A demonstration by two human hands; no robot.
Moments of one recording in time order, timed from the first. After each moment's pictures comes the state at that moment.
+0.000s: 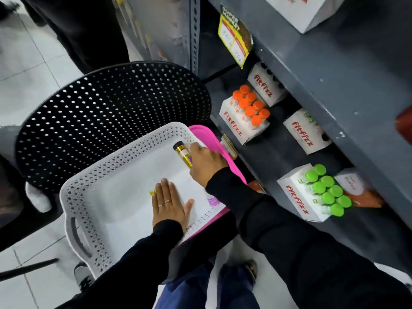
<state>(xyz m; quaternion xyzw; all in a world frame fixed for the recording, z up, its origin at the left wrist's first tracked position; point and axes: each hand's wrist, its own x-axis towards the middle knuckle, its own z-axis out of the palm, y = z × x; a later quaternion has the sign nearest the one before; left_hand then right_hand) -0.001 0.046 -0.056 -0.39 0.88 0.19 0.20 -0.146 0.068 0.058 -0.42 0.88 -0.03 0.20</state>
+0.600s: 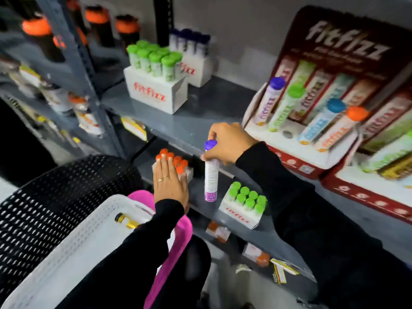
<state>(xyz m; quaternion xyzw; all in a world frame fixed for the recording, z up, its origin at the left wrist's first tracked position) -0.169 0.102 0.106 -0.15 0.95 0.24 -0.13 -0.212 0.229 0.294 -0.19 0.96 -0.16 0.09</state>
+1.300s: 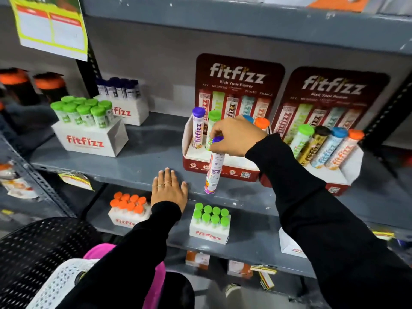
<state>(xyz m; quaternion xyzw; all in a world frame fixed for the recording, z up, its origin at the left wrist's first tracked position) -0.227 0.188 0.152 0.01 0.99 0.11 -0.04 -0.196 0.338 0.373 -0.10 0.99 -0.13 0.01</state>
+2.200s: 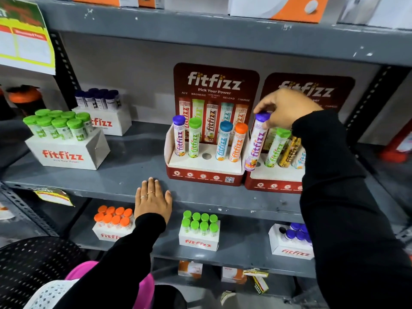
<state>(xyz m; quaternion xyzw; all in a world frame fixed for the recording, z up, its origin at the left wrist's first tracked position) -0.225 0.189 0.154 0.00 1.00 0.09 -0.04 -0.190 0.445 0.423 0.05 0.99 -0.13 -0.08</state>
